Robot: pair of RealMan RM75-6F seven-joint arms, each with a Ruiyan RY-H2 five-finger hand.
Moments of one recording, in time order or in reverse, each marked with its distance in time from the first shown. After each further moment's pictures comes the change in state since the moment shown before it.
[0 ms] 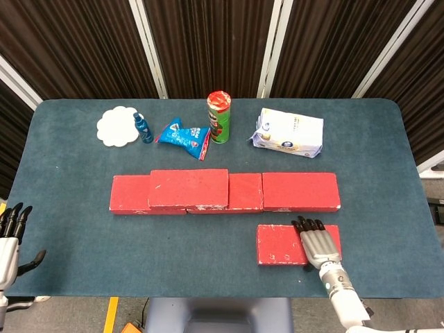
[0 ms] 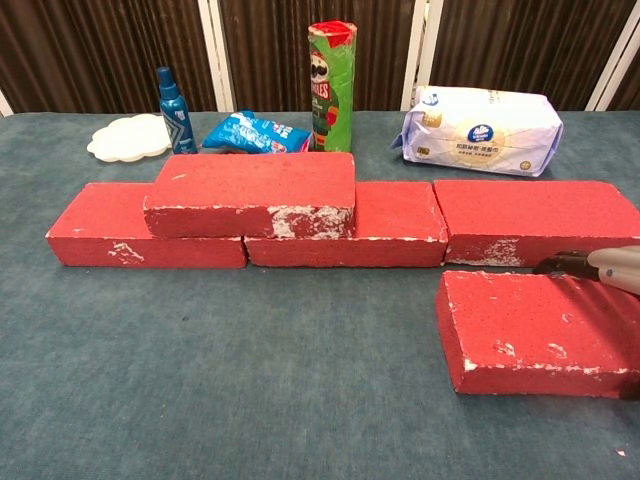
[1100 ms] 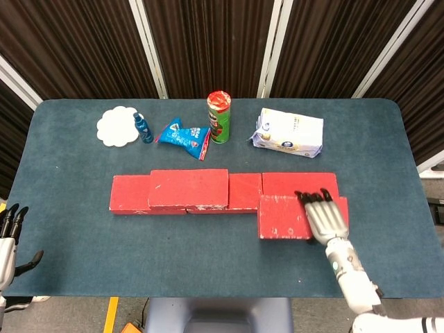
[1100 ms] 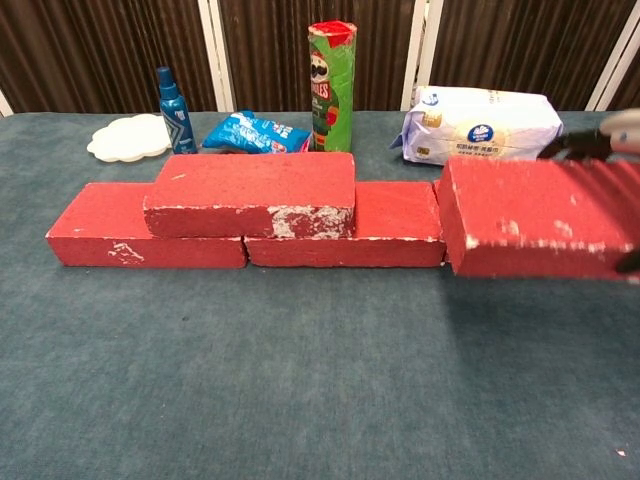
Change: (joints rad) left arm 0.006 0.011 -0.008 -0.029 -0.036 -0.016 0.008; right arm 0.123 0.196 0.127 -0.118 0.048 0.028 0.007
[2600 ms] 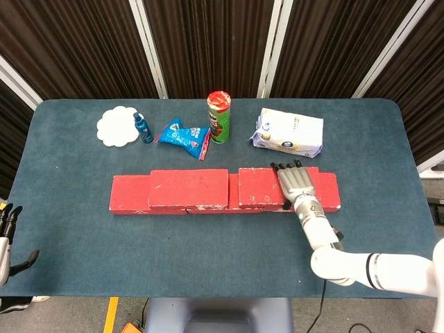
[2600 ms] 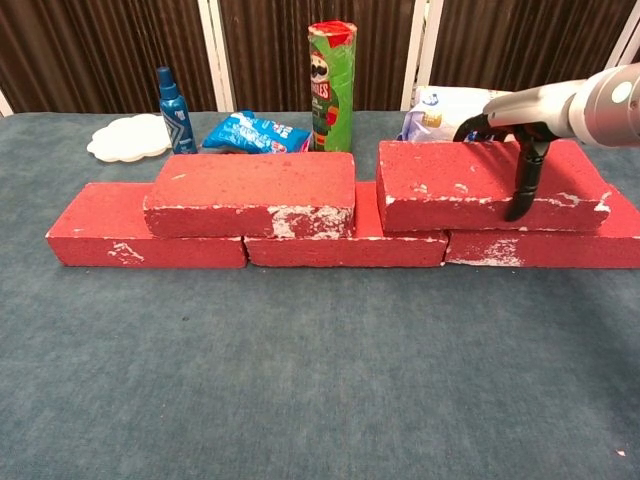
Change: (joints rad) left arm 0.005 0.015 -0.011 0.000 -0.023 0.000 -0.034; right arm 0.394 -0.143 0.012 0.419 0.374 -0.262 0.059
